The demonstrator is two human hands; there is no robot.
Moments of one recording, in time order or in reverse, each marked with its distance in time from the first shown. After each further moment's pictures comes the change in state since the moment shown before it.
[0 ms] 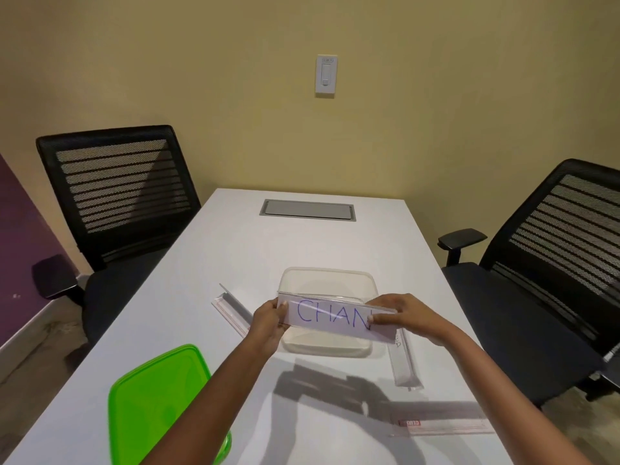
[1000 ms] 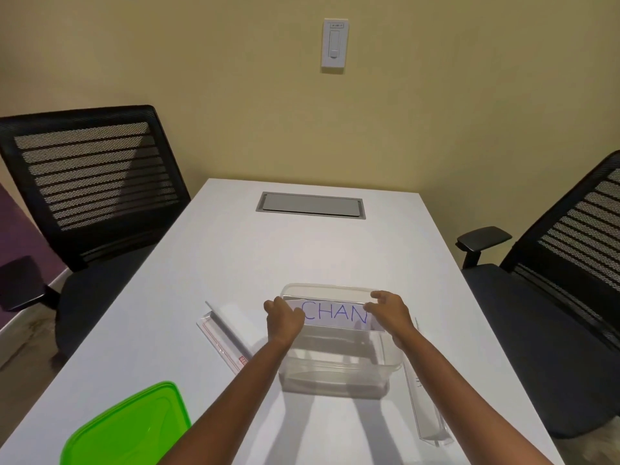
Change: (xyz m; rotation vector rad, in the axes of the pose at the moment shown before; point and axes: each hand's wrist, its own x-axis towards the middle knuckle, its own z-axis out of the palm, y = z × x) left_hand 0.107 0.007 0.036 0.923 0.248 0.079; right_hand 0.139 0.013 0.030 0.145 0.416 0.336
